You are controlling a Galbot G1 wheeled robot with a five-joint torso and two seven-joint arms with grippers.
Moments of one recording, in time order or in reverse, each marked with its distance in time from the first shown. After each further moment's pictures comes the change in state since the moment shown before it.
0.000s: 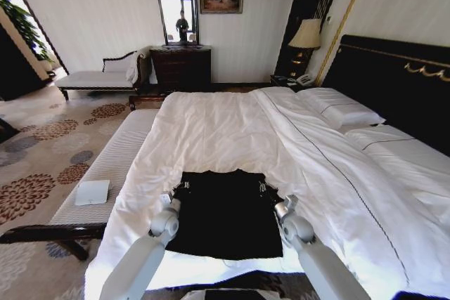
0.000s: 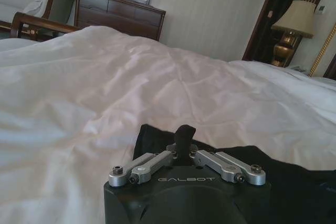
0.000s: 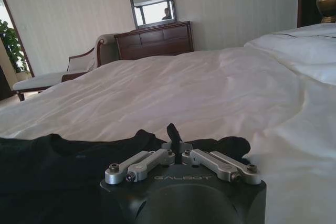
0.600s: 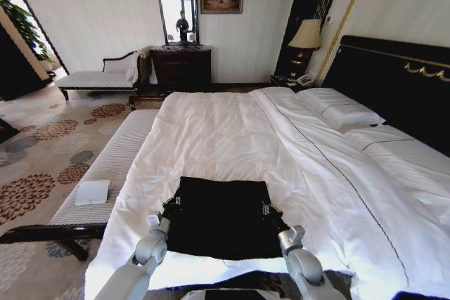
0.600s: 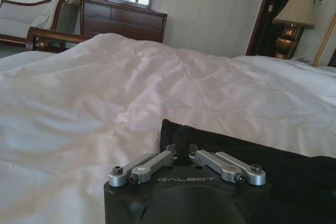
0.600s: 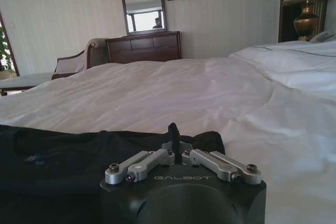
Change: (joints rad) left arm 0.197 0.053 -0.085 -0.112 0.077 -0.053 0.027; right arm -0.232 0.109 0.137 0.089 -0.161 0.125 -0.054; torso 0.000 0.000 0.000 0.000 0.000
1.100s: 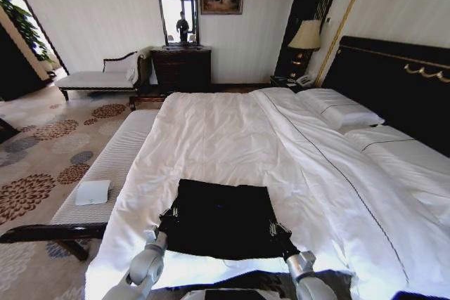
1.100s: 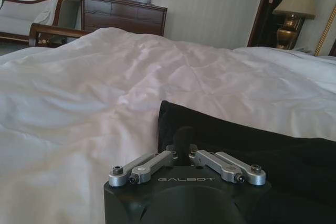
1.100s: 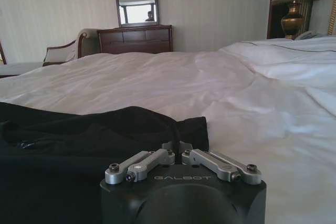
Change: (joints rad) left arm 0.095 -0.021 -0.002 -0.028 0.066 -0.035 -0.006; right arm -0.161 0.058 0.066 0.035 -0.063 0.083 -0.020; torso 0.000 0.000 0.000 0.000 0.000
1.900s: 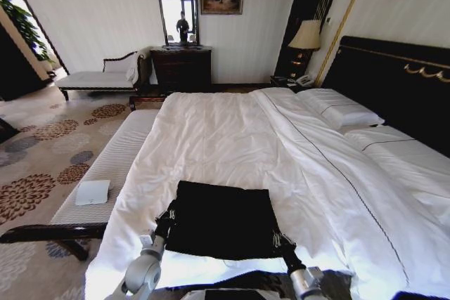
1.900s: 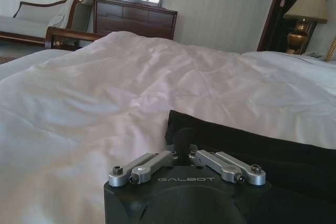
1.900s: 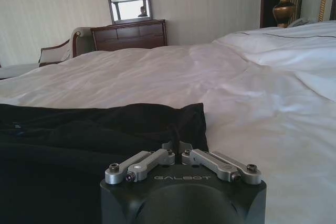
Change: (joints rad) left arm 0.092 -0.016 -0.051 -0.083 0.014 0.001 -0.023; right arm -0.097 0.018 0.009 0.031 0.039 0.032 -0.003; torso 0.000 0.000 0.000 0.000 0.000
